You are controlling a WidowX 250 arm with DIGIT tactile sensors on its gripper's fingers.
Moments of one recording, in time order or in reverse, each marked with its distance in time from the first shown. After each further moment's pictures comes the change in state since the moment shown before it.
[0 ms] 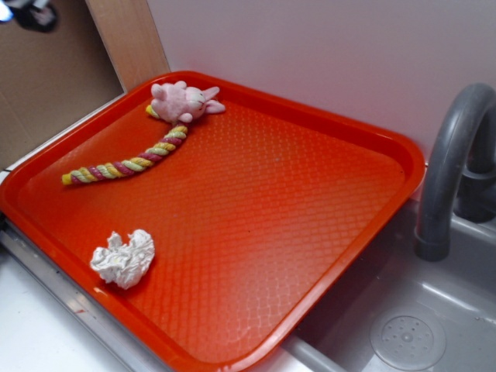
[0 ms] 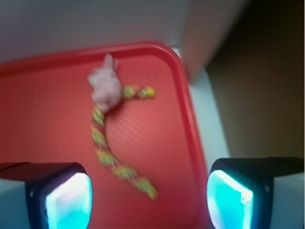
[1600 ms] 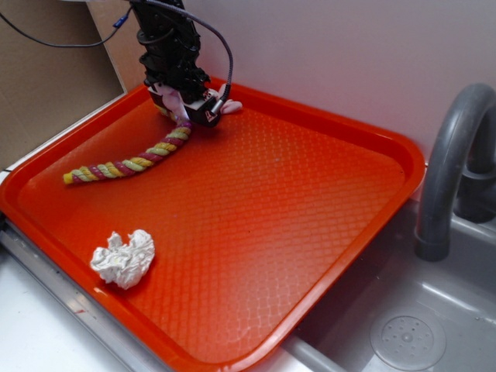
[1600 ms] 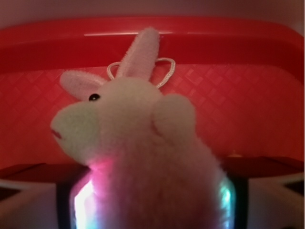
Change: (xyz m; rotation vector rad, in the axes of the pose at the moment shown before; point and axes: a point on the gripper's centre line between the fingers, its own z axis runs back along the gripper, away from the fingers) arm 0.052 -0.058 -0.165 -0.003 0.112 -0.103
